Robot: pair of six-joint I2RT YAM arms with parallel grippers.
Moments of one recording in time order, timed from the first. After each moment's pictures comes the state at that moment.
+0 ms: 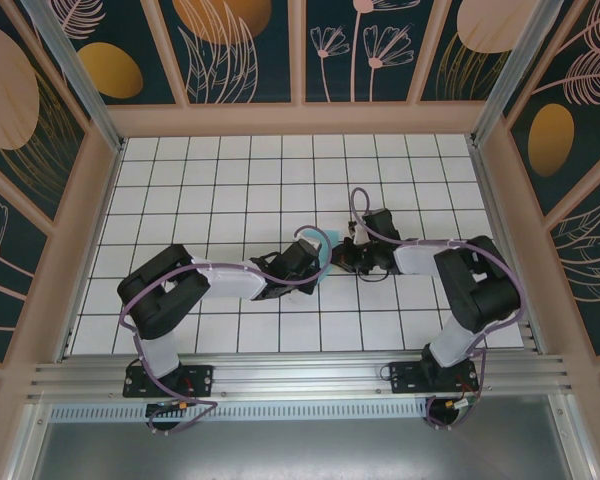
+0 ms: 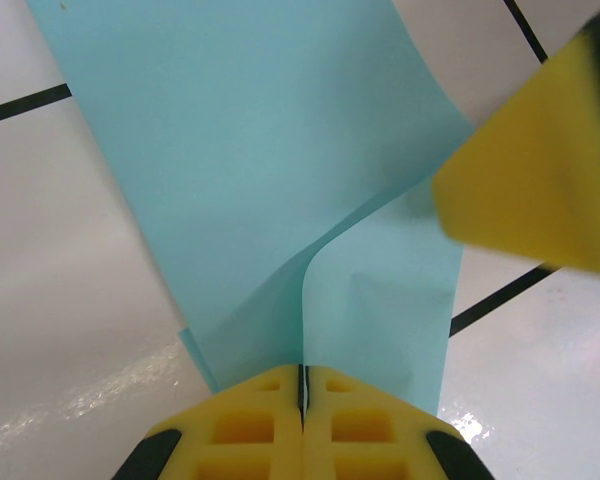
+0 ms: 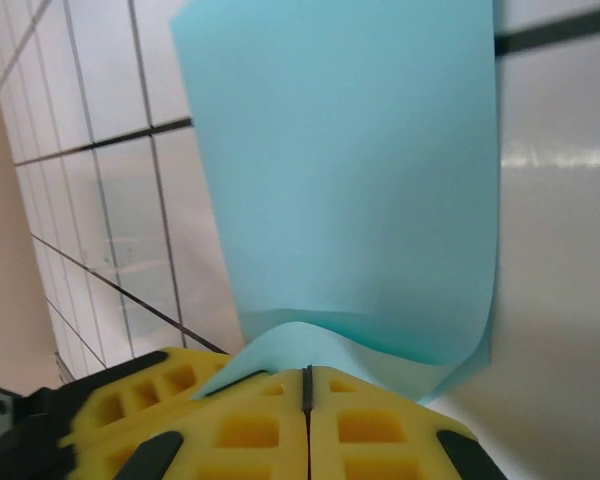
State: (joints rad) left arm -0.94 1.82 0.89 0.03 -0.12 -0.50; right arm 0.43 1.65 0.69 0.07 -0.61 0.76
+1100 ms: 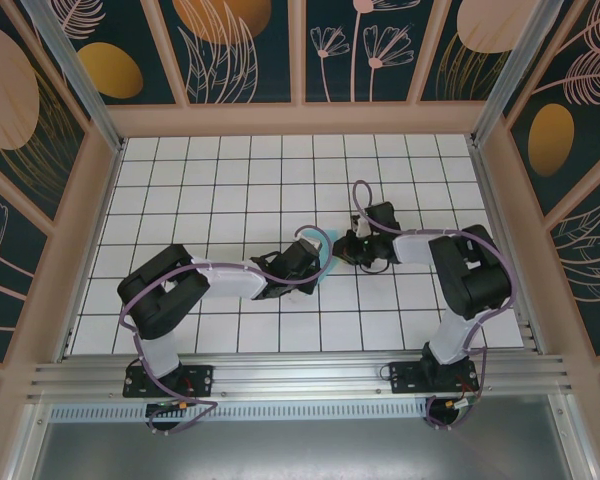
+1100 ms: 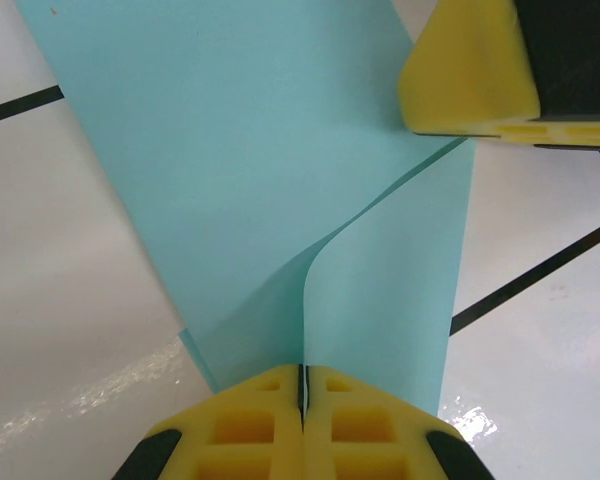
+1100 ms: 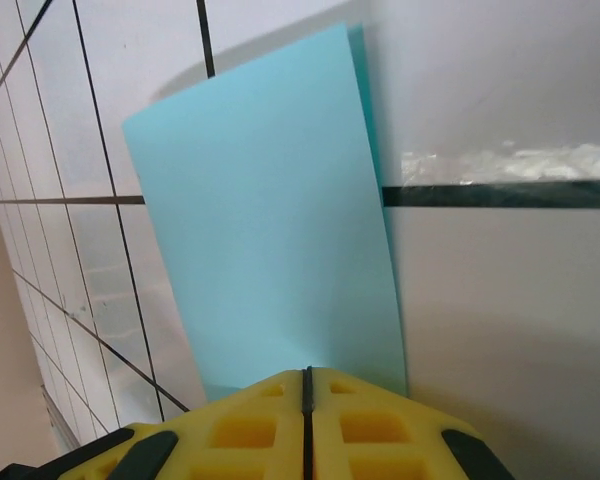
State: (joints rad) left arm -0.94 1.82 0.90 0.02 -0.12 -0.50; right arm 0.38 1.75 0.77 0.03 -0.60 0.72
